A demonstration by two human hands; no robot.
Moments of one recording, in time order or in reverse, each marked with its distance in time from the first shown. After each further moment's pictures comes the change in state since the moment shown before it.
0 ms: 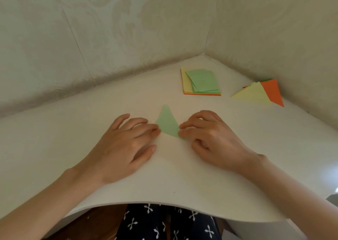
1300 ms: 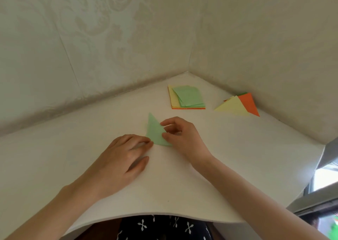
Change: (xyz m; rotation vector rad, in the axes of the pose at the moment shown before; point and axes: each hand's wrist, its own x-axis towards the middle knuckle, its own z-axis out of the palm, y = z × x) left_hand 0.000 -0.008 0.013 -0.223 -0.010 0.029; right_hand 0.041 -0.033 0.014 0.766 0.086 0.803
